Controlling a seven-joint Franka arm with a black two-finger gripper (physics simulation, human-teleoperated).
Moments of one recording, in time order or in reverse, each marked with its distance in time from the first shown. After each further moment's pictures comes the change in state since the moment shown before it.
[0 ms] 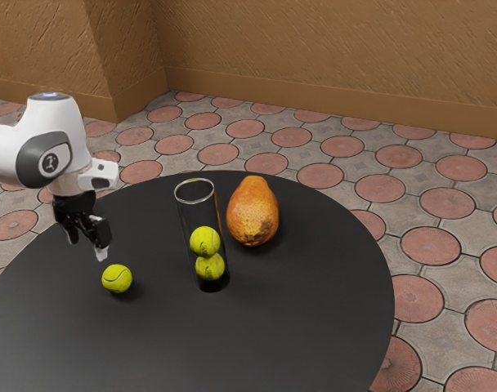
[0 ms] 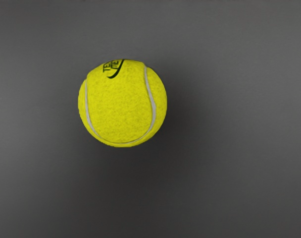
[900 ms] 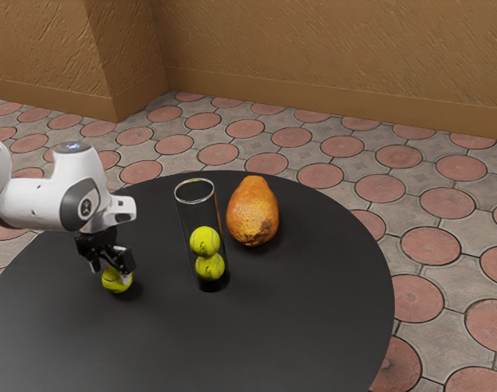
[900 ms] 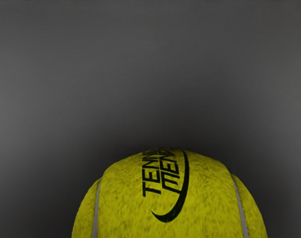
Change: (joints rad) arm 0.006 0.341 0.040 0.017 -0.174 0.345 0.024
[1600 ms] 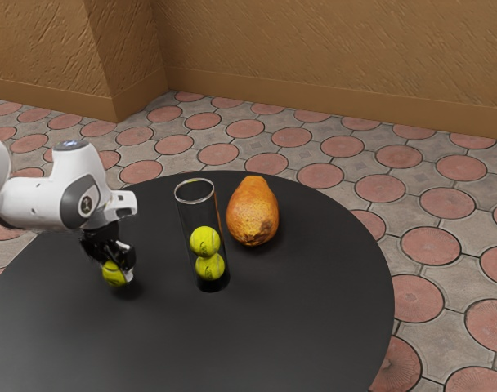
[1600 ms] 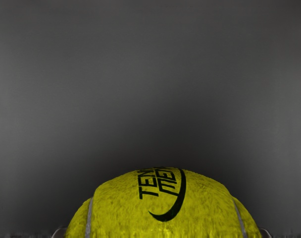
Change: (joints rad) arm 0.001 -0.003 -0.007 0.003 -0.028 0.034 -0.014
